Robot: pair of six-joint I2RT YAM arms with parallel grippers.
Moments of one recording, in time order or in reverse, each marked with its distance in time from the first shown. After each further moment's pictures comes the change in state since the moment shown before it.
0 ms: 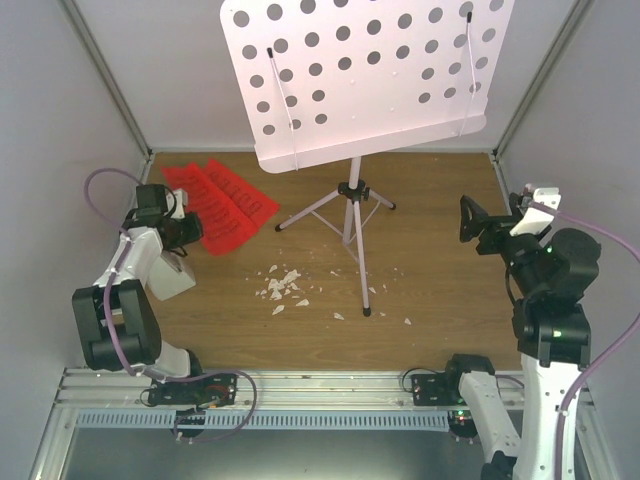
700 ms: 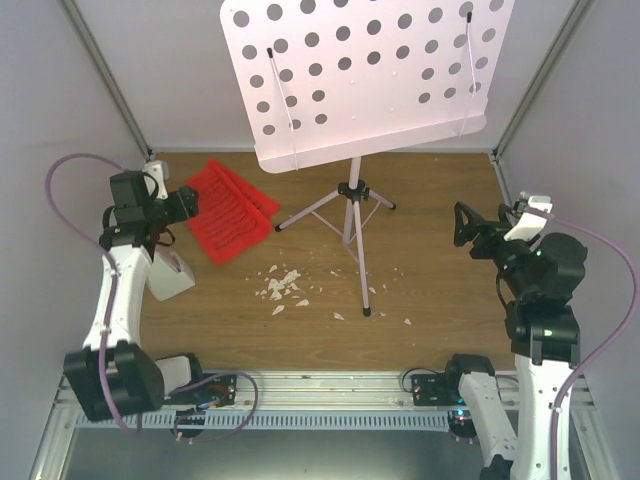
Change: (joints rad) left arm 0.001 -0.201 0.081 0.032 -0.055 0.015; right arm 0.000 -0.018 -0.085 0.014 -0.006 0.121
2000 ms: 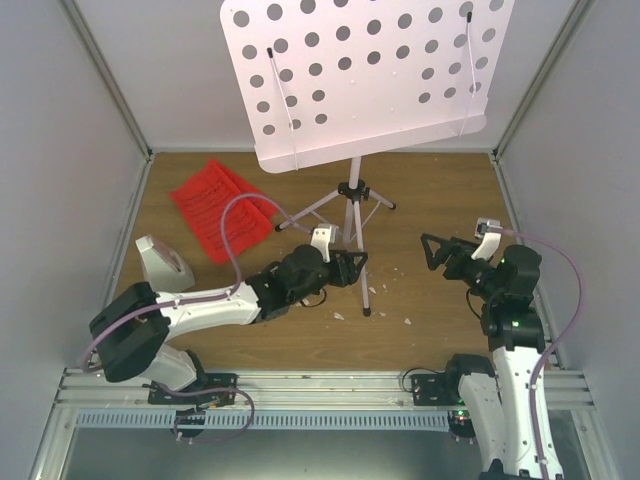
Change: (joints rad) left arm -1.213 0.169 -0.299 0.826 -0.407 -0.596; right arm 0.000 -0.061 -0.417 0.176 -0.266 0.174
